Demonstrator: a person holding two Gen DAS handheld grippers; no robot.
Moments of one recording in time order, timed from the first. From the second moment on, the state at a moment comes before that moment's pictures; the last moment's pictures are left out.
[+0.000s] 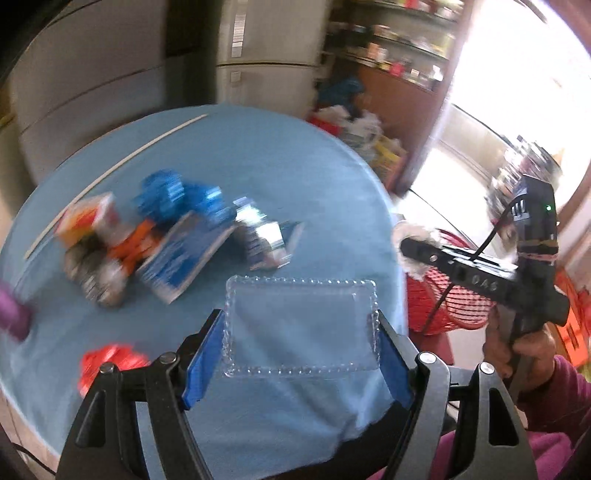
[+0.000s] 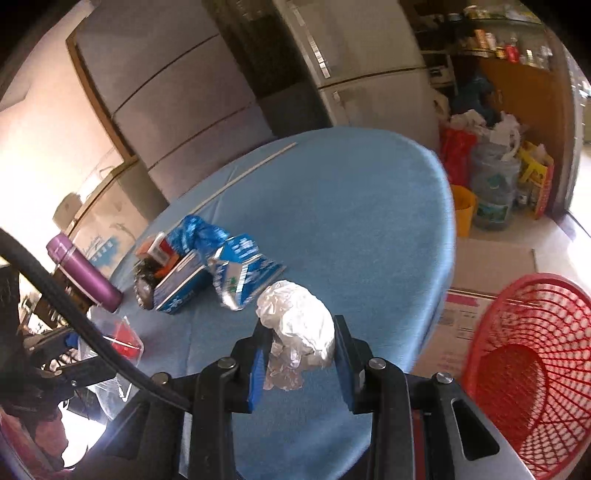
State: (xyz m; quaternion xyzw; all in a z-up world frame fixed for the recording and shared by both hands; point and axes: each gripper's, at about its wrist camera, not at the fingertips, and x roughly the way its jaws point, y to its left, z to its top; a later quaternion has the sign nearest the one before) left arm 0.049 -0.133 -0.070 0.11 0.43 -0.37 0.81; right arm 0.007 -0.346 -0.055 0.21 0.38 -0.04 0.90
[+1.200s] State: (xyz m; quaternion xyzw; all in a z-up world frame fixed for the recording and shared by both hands) left arm 0.009 -0.413 -0.115 0.24 0.47 -0.49 0.69; right arm -0.173 -0.623 -0.099 0.47 0.24 -0.27 0.81
